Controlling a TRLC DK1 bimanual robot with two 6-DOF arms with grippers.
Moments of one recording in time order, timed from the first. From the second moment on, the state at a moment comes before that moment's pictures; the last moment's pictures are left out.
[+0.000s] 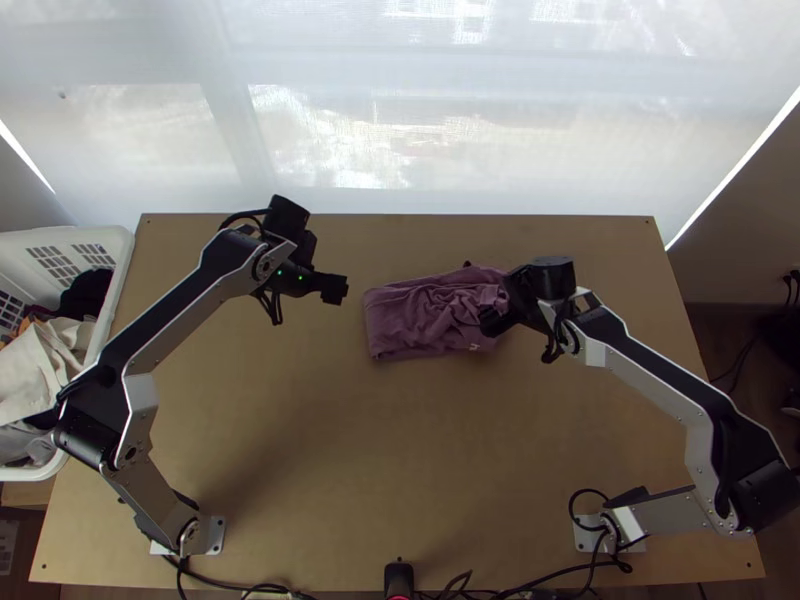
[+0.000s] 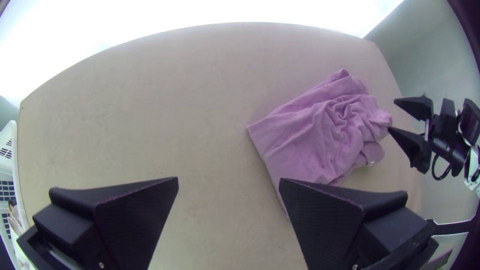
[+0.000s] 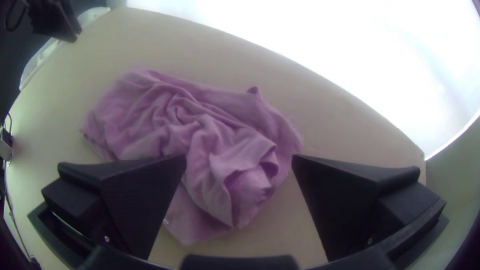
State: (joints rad) left arm -0.40 1.79 1.62 -0.86 0.09 -0.19; right arm 0.40 1.54 1.00 -0.16 -0.04 -0.19
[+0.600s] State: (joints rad) left arm -0.57 2.01 1.73 -0.81 0.04 -0.18; right arm 0.57 1.75 1.18 -0.12 0.02 -0.12
